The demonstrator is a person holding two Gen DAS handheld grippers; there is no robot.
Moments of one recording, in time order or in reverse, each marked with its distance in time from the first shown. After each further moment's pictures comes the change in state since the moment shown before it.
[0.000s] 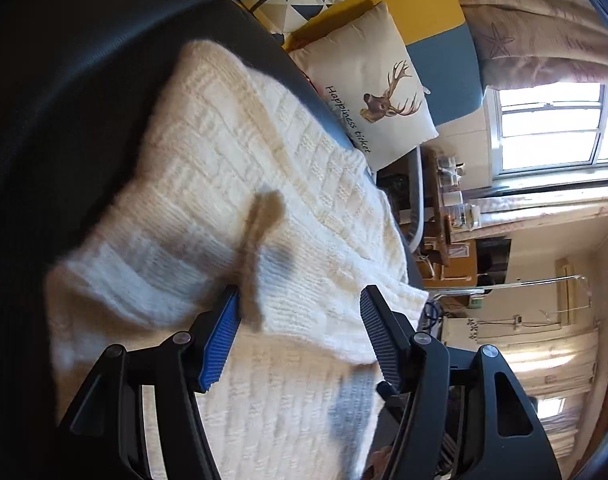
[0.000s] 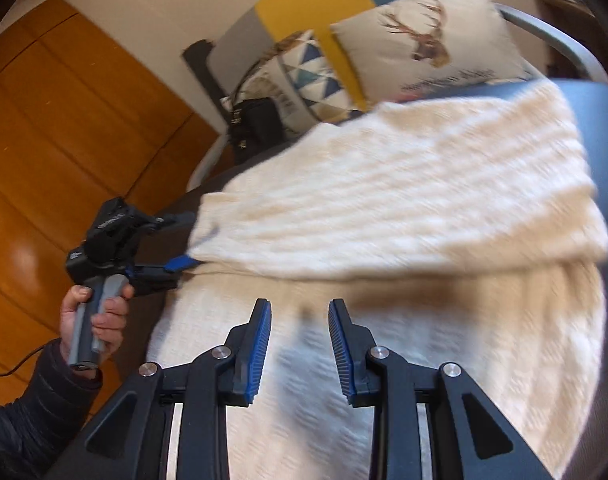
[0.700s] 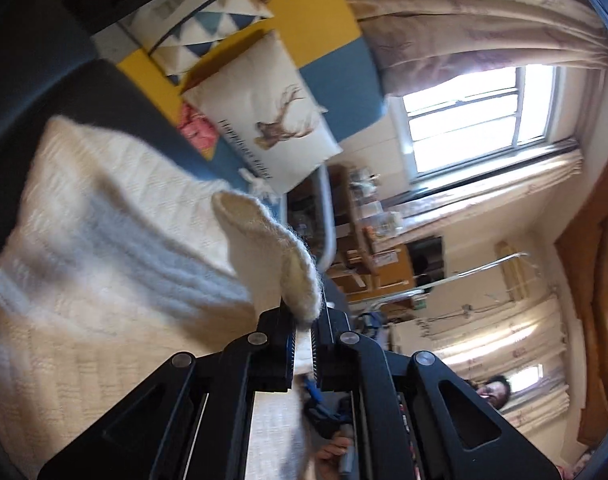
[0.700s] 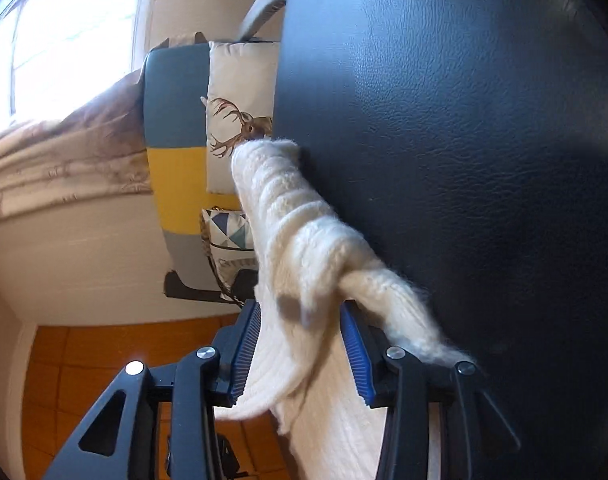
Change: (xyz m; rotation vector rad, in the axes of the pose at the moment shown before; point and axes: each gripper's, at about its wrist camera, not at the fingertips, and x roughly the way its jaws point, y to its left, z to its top) left arm -0.033 -0.088 -0.007 0.166 -0.152 -0.305; right arm -0.072 -0.162 -0.039 0.980 -0.404 0.279
